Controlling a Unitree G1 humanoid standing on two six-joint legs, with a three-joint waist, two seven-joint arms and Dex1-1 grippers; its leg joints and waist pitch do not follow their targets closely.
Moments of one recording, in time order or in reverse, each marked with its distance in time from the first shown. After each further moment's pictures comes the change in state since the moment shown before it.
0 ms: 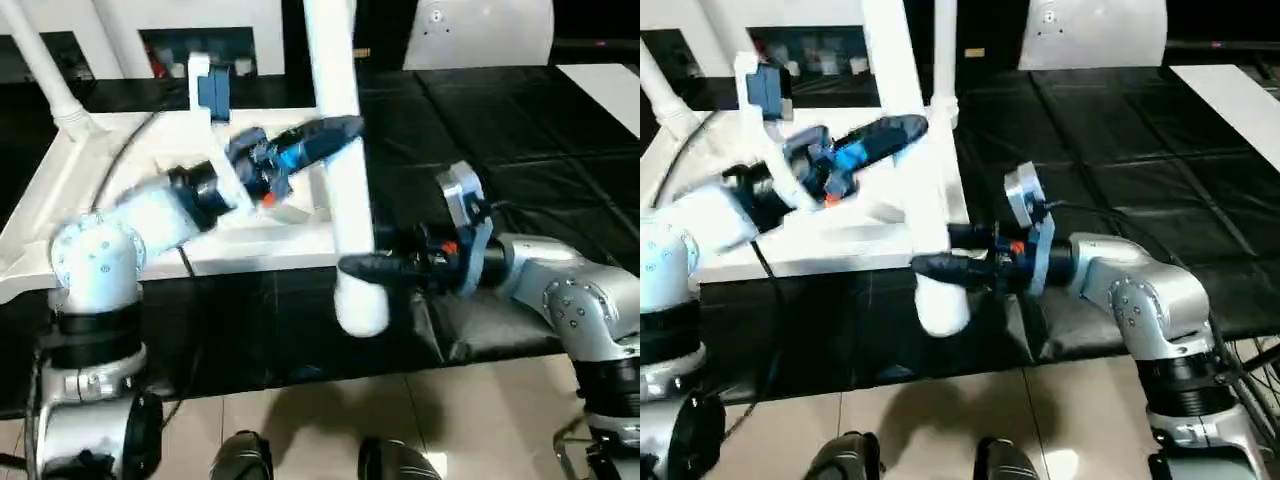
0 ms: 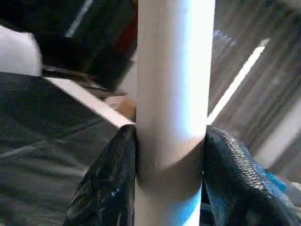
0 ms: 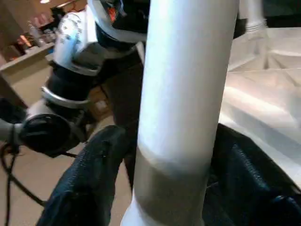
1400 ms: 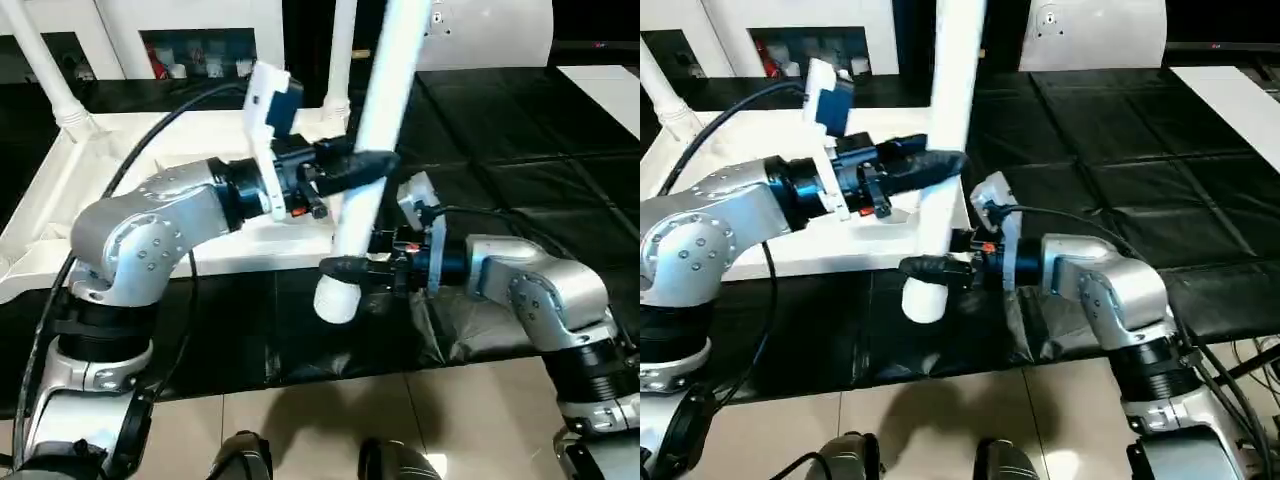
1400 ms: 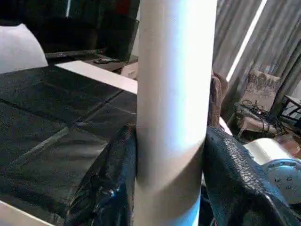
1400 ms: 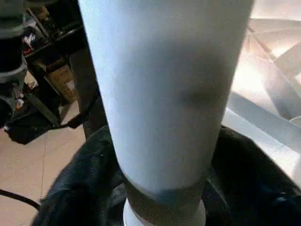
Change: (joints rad) left arm -0.021 0.053 -0.232 -0.066 0.238 -0.112 -0.121; right arm -0.057 0.046 0.117 0.108 -0.148 -0.004 -0.067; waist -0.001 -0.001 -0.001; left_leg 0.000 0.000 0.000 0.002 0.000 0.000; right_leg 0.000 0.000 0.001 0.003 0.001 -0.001
